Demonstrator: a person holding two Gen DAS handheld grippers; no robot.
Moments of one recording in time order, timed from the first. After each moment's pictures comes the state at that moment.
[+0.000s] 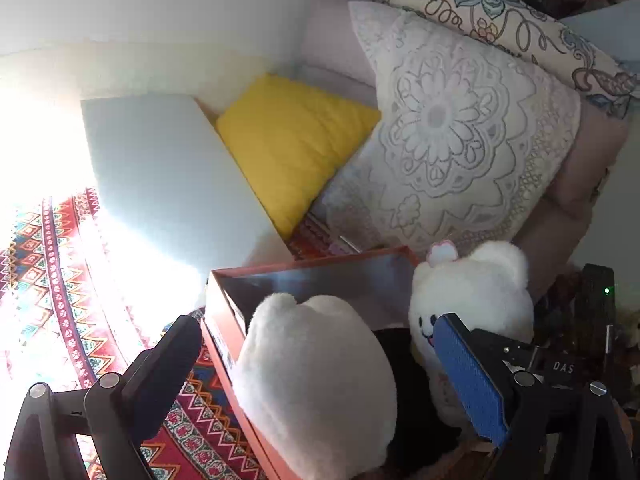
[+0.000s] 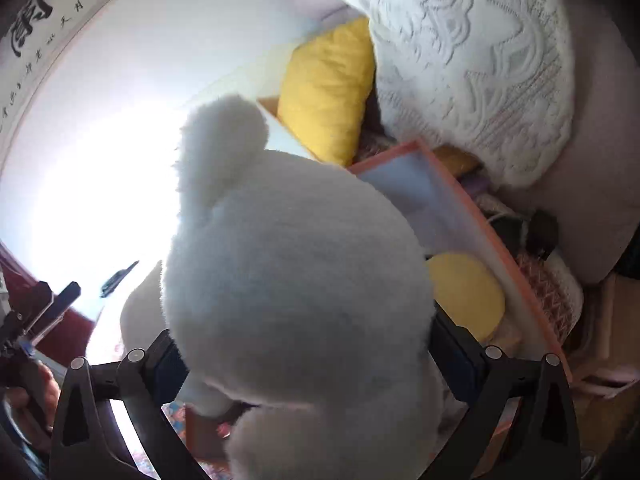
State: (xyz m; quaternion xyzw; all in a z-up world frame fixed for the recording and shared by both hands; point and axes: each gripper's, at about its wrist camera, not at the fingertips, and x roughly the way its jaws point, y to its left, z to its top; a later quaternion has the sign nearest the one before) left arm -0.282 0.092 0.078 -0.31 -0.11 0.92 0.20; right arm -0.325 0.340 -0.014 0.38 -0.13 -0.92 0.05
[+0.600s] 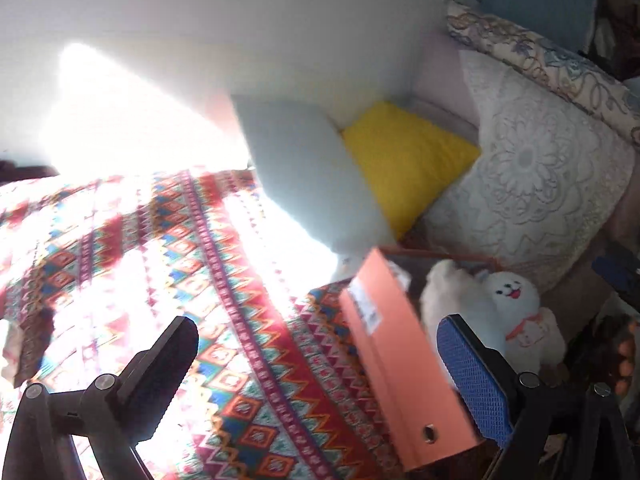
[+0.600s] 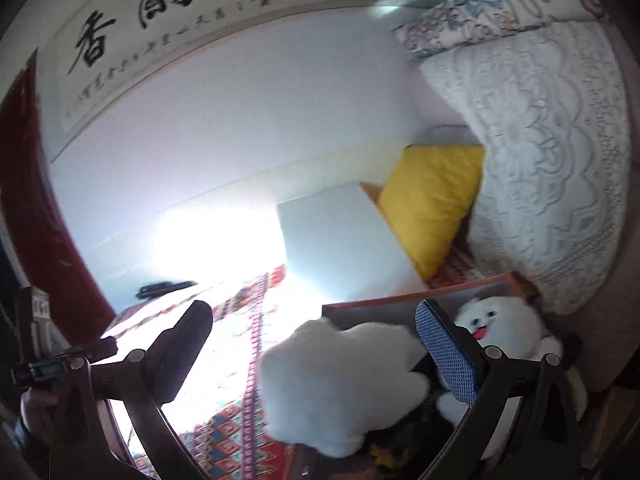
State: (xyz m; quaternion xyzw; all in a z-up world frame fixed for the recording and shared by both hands) left arm -0.191 -0.071 0.055 -0.31 -0.16 0.94 0.06; right arm -0.277 0.209 0.051 0.25 -0.10 -0.93 0.23
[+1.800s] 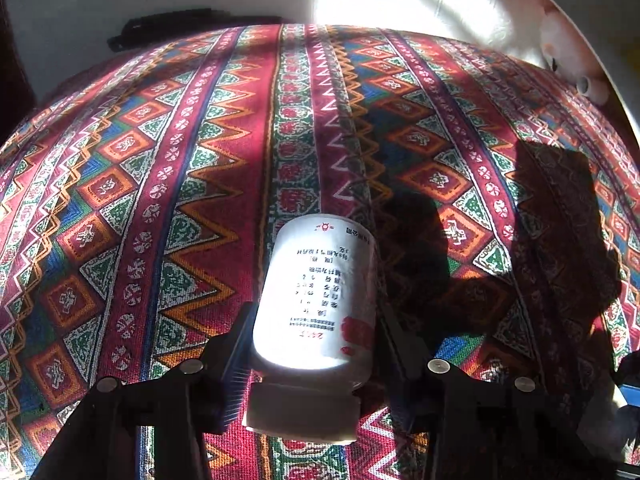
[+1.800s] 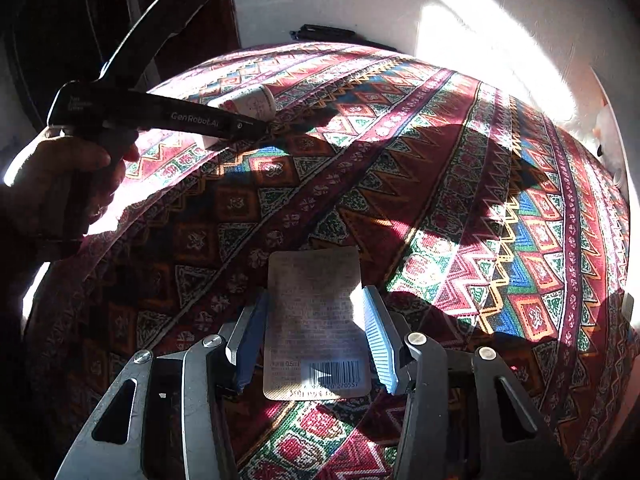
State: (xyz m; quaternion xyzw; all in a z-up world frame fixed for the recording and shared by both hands) left arm -0.242 -0.305 -0.155 -0.44 -0.12 0.87 -0.16; right arm -0.331 -0.163 -0.212 0.42 0.20 -0.76 0.46
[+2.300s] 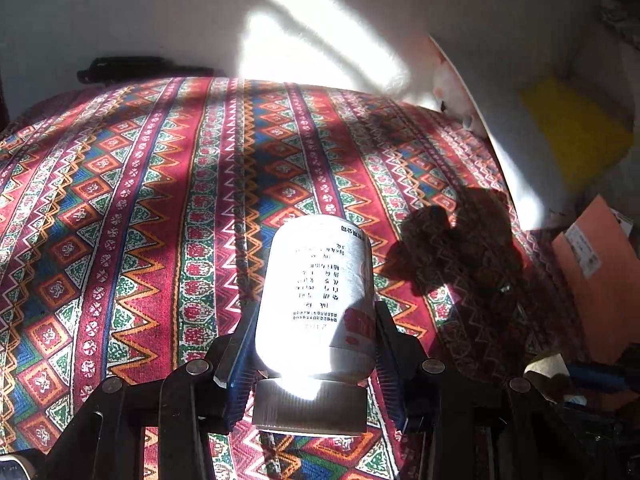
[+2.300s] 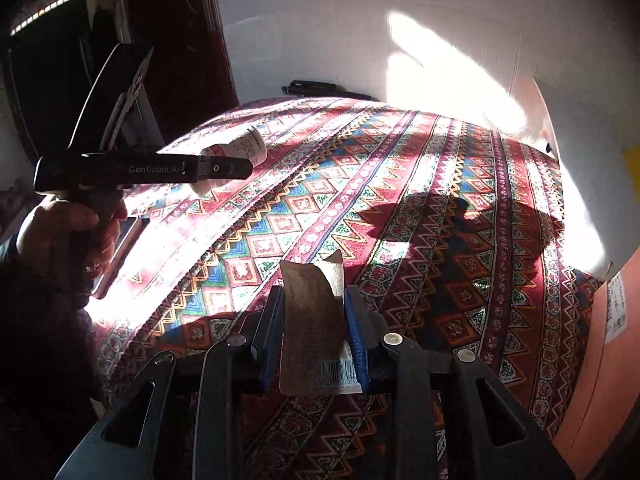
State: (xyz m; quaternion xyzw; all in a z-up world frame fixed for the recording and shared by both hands) left arm -0.157 -0.236 -0.068 -0.37 -0.17 0.91 -0.07; right arm -0.247 -0.089 -0.113 0.35 0.14 -0.81 0.44
